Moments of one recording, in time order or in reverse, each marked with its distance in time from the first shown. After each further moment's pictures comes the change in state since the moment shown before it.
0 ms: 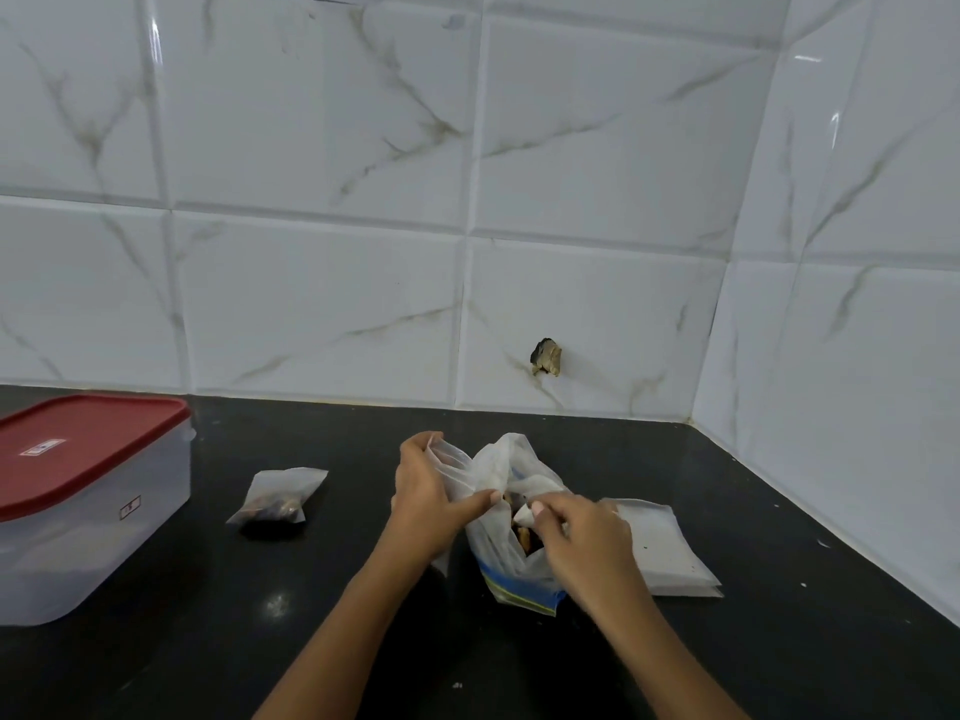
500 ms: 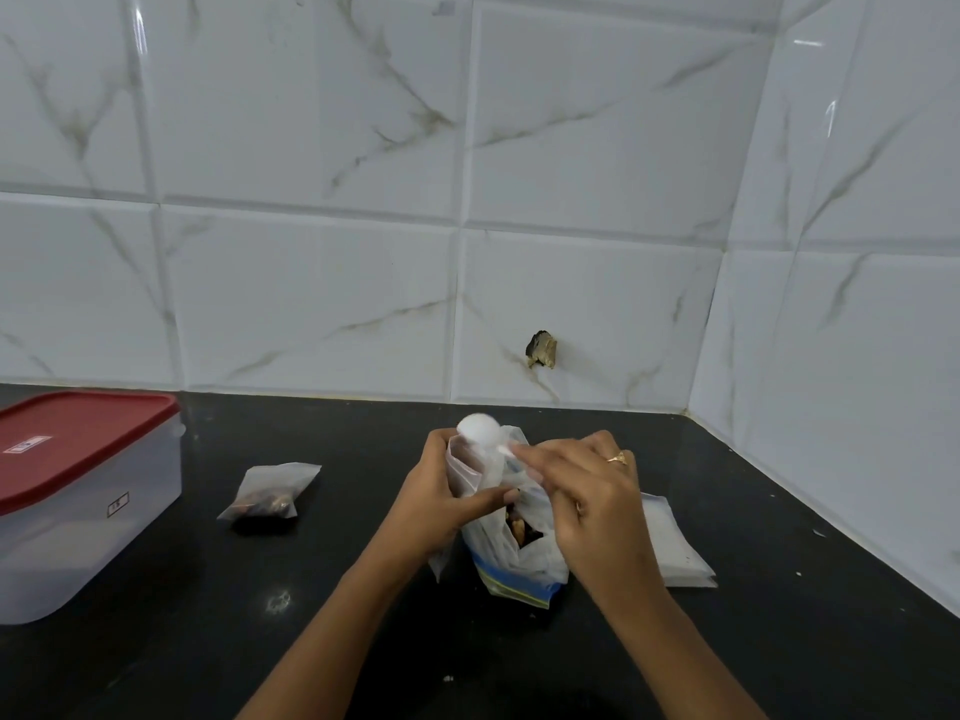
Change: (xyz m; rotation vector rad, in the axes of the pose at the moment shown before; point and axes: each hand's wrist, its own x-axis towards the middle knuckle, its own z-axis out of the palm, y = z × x) left_hand -0.009 0.014 0.002 -0.145 -0.157 0.101; right_hand 0.003 -0.005 -0.020 0.045 0.537 -0.594
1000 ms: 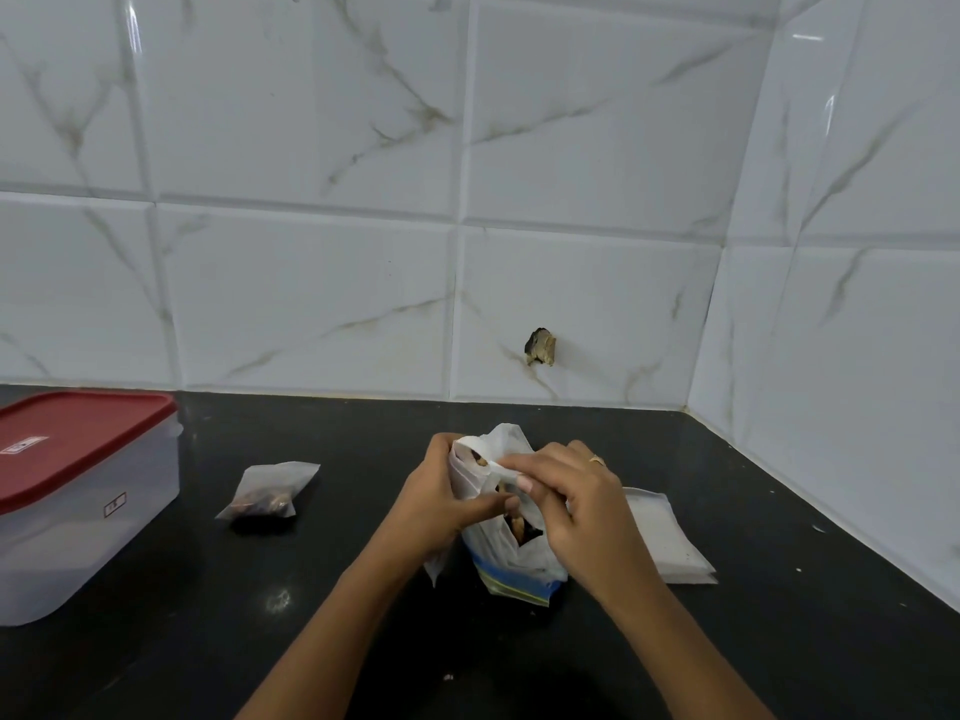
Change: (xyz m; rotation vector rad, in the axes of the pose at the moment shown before) left_hand 0.000 0.001 -0.002 0.046 -0.057 -0.032; right_hand -0.002 0.002 0.006 0.159 -0.204 0.108
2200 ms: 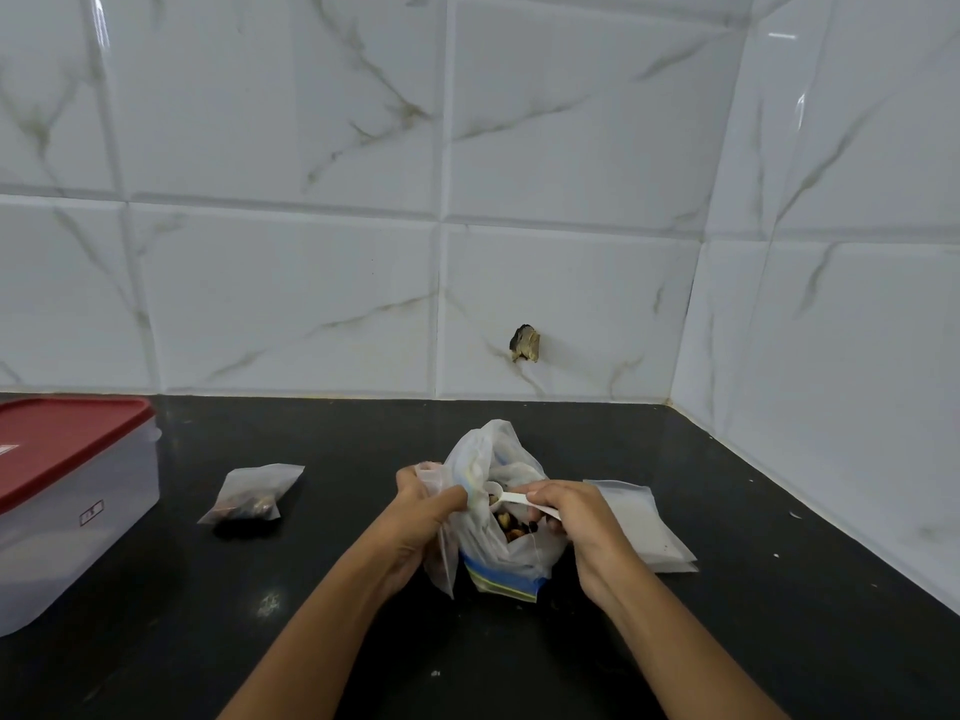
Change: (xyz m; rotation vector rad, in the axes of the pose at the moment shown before) left_hand 0.003 -0.016 0.010 -0.512 0.014 -0.441; right_hand -0.002 0.017 0.009 0.723 -0.109 1.095
